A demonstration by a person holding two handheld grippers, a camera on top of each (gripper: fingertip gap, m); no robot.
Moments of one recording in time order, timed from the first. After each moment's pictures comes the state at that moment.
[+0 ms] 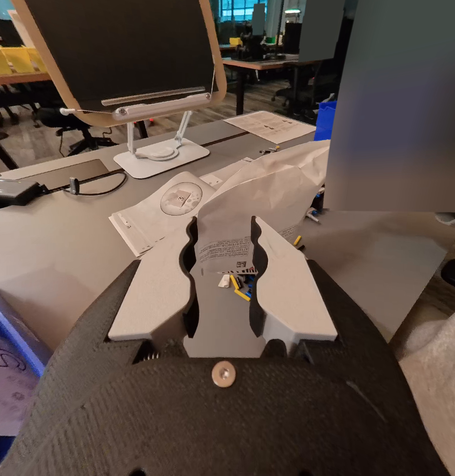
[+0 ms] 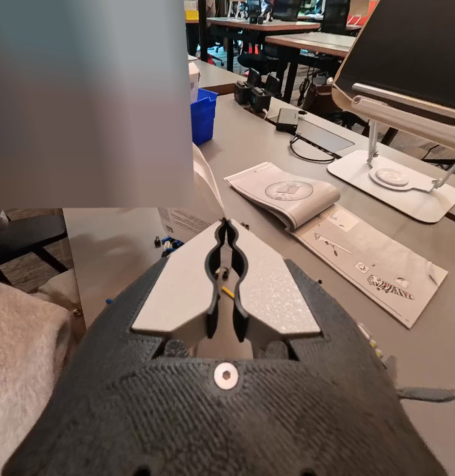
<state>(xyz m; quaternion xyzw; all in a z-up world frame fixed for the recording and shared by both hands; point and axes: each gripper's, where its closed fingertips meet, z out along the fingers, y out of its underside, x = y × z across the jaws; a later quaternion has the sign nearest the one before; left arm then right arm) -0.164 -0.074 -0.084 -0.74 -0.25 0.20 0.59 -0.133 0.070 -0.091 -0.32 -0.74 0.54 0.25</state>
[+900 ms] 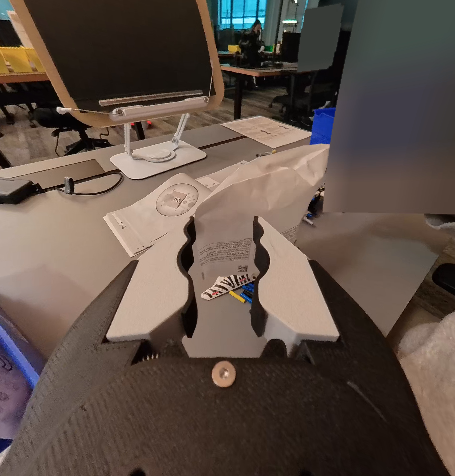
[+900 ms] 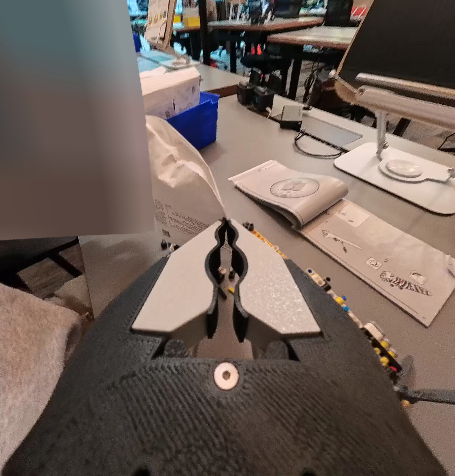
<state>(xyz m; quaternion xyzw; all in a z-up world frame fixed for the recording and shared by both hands) -0.160 -0.073 -0.085 -0.74 -0.25 0.19 0.60 -0.133 0.071 -0.093 -0.34 -0.73 0.55 0.23</state>
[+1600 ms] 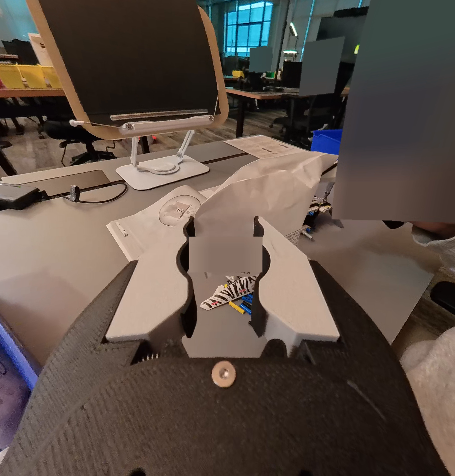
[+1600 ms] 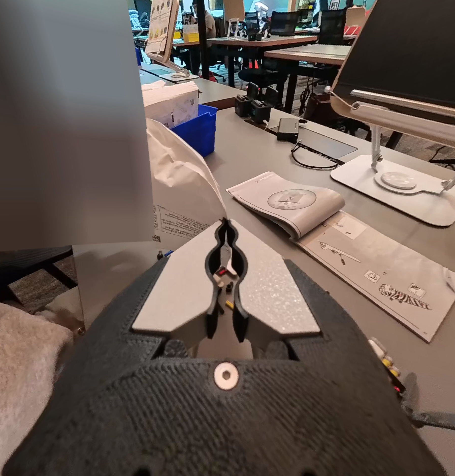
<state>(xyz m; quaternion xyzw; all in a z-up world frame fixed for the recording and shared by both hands) -0.162 -0.076 -0.076 -0.71 -0.26 0.19 0.63 -0.141 0.065 -0.085 -0.33 -0.72 0.57 0.24</state>
